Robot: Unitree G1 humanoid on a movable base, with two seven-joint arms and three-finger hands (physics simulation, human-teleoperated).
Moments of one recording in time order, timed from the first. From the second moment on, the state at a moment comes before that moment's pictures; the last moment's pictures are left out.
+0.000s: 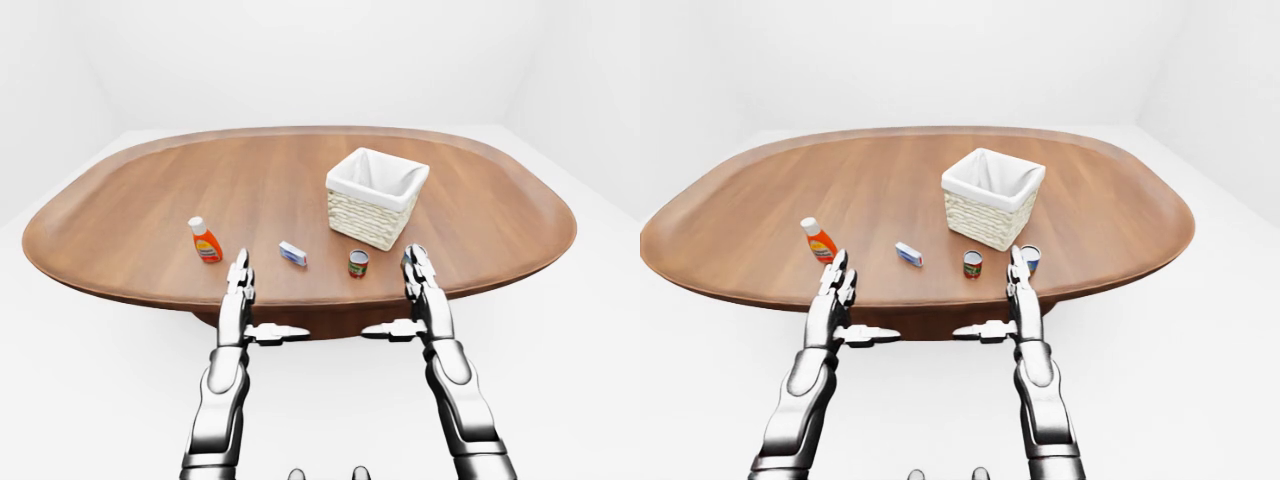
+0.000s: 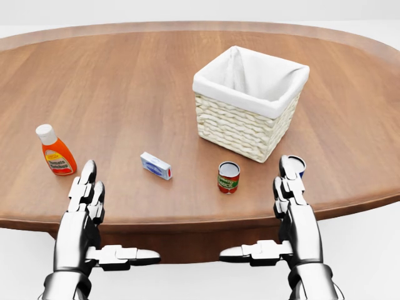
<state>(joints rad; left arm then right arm) 0.00 0.01 0.01 0.00 0.00 0.00 -0.01 0.00 -0.01 -0.01 0.00 0.01 0.00 0.02</state>
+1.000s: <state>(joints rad) 0.24 -0.01 0.06 -0.54 -0.03 0.09 -0.11 0.17 0.00 0.05 -0.44 -0.05 0.09 0.00</state>
